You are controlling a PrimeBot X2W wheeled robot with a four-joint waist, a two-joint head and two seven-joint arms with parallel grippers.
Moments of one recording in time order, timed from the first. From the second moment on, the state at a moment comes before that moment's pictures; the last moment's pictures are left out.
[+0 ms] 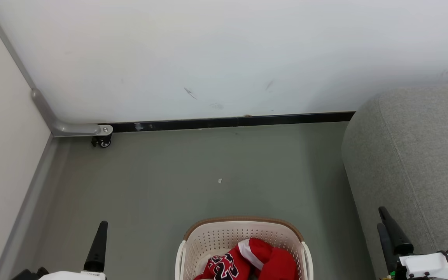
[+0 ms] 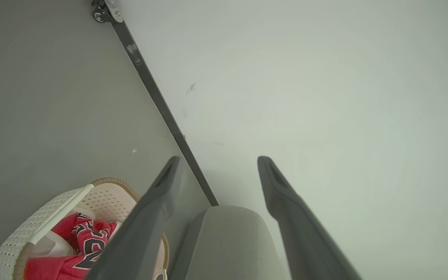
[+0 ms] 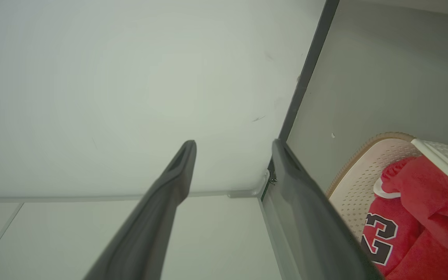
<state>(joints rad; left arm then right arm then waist) -0.02 0.01 -0.01 0.29 -1.42 -0.12 0.01 0.02 -0.04 -0.05 0.26 1.41 0.13 -0.01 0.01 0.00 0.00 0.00</state>
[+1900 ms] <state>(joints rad) -0.03 0.03 -0.23 0.14 -0.31 0.09 -0.20 0.04 -0.04 -0.03 0.16 0.37 0.13 -0.19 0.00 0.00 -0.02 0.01</state>
